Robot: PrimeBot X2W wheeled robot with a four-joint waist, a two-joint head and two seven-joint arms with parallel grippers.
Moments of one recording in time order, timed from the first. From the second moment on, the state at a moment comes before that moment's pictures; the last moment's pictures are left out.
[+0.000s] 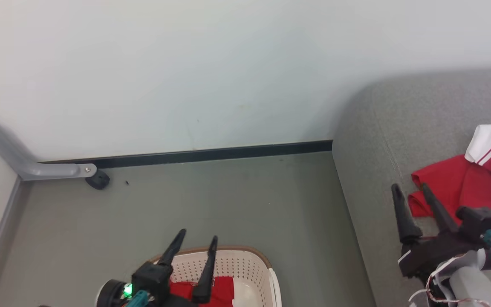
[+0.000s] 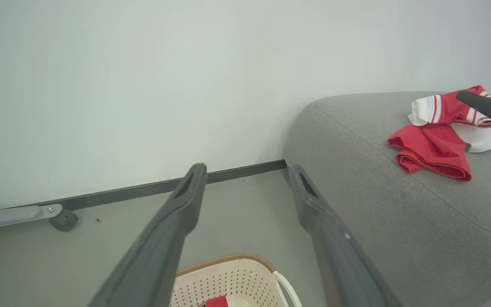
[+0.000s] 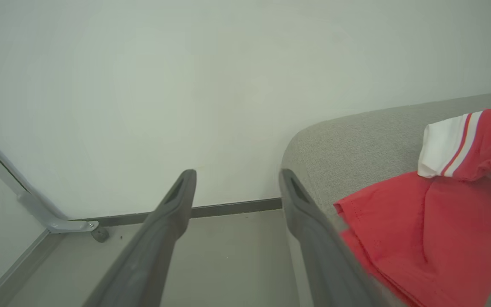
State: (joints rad) left arm -0.23 0.14 -0.53 0.27 -0.44 0.10 -0.19; right arm -0.45 -0.22 0.22 0.62 0.44 0.12 -0.26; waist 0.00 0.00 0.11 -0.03
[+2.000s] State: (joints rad) left arm -0.03 0.09 -0.23 0.26 -0.40 0.12 -0.23; right arm -0.09 -0.21 0.22 0.23 0.33 0.01 -0.26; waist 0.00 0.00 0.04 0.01
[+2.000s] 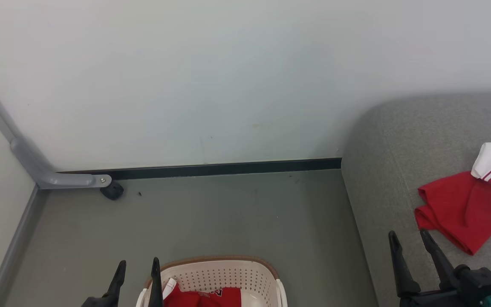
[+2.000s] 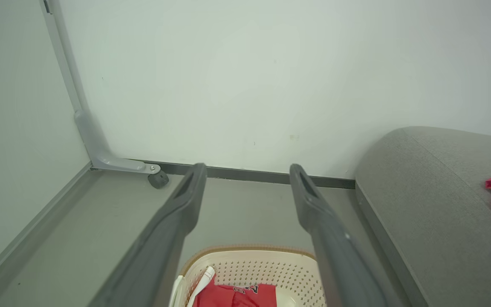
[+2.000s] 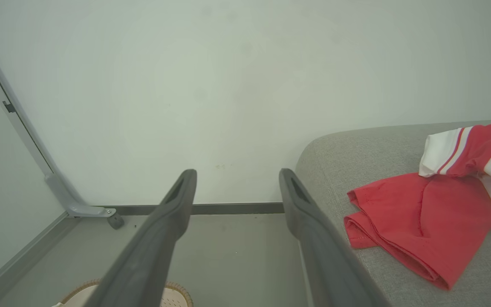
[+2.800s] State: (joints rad) left arm -0.21 0.05 -0.33 0.42 -0.34 0.12 -0.20; right arm -0.24 -0.25 0.21 0.02 0.31 0.01 -0.22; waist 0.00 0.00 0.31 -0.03
